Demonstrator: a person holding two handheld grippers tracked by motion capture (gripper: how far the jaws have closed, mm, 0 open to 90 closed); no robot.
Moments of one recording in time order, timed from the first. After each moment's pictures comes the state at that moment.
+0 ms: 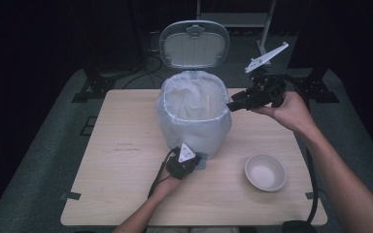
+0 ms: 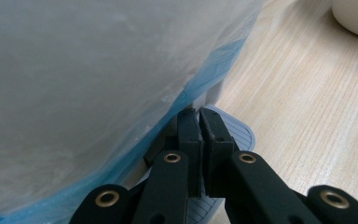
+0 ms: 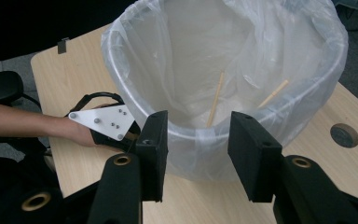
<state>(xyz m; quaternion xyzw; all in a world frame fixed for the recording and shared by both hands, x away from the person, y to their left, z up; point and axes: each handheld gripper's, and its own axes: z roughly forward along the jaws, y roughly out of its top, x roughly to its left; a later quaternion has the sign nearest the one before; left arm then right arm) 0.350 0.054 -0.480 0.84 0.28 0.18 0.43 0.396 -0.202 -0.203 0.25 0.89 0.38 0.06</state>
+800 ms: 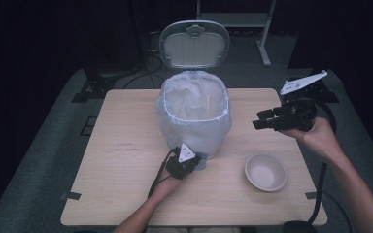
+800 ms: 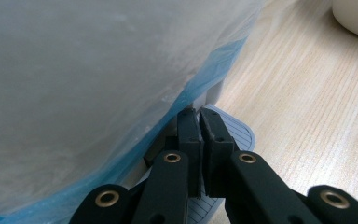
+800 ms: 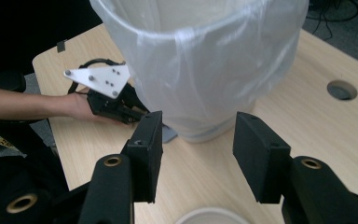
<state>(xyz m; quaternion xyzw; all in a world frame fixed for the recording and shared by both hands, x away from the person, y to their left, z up) 0.349 0.054 -0.480 0.84 0.28 0.18 0.43 0.362 -0.275 -0.249 0.30 0.86 0.42 0.06</state>
